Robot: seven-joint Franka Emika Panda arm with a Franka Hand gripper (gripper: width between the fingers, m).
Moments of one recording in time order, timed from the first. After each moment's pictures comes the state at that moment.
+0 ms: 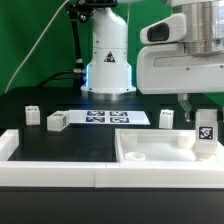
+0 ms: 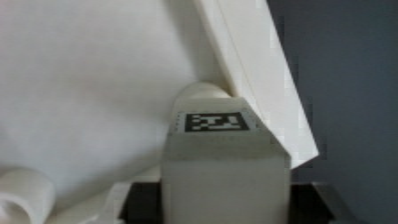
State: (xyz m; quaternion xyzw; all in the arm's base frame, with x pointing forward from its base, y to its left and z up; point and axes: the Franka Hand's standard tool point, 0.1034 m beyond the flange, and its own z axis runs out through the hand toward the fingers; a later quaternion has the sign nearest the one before) arm 0.627 0.110 0.088 -0.96 0.27 0.00 0.07
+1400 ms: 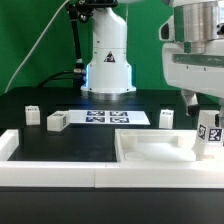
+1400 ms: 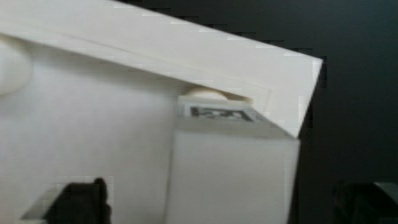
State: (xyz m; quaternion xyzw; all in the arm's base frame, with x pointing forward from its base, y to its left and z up) arm 0.625 0.112 0.088 -0.82 0.57 0.02 0.06
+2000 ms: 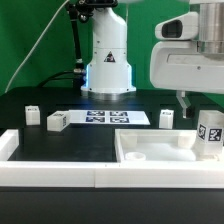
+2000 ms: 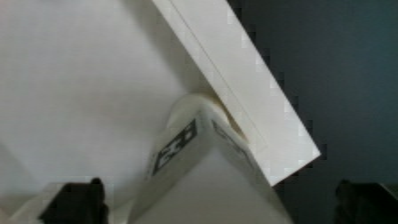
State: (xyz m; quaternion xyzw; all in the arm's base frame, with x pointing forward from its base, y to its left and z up) arm 0.626 0.125 0.088 -0.96 0.28 0.02 0.03
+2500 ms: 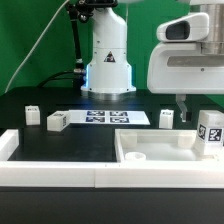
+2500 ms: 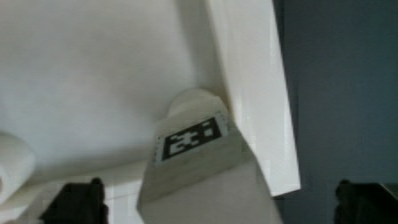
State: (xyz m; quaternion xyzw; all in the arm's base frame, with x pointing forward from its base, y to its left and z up) arm 0.625 0.124 0.087 -1.00 0.09 0.01 0.03
